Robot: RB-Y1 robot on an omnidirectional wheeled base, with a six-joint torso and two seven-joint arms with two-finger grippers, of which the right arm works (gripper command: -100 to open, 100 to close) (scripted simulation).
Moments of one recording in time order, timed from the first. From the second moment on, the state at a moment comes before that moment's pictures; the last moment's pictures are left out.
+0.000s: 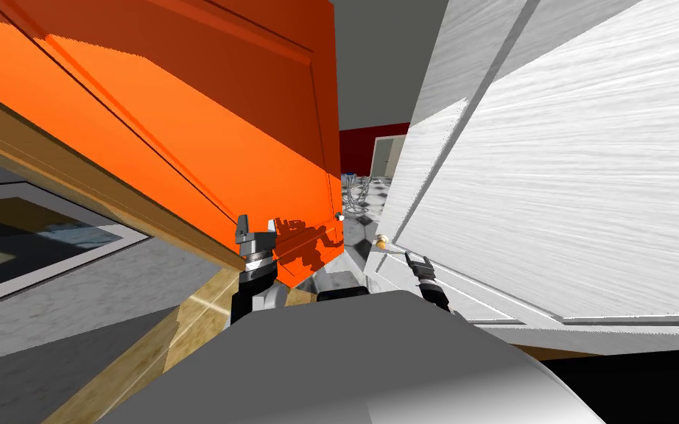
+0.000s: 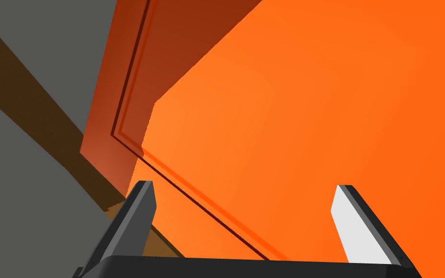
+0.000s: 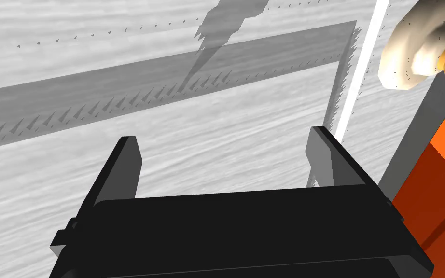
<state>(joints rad) 0.20 -0.30 -0.33 -0.73 0.00 -0.95 1.20</state>
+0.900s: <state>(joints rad) 0.21 -0.30 -0.34 -0.73 0.02 -0.97 1.19</state>
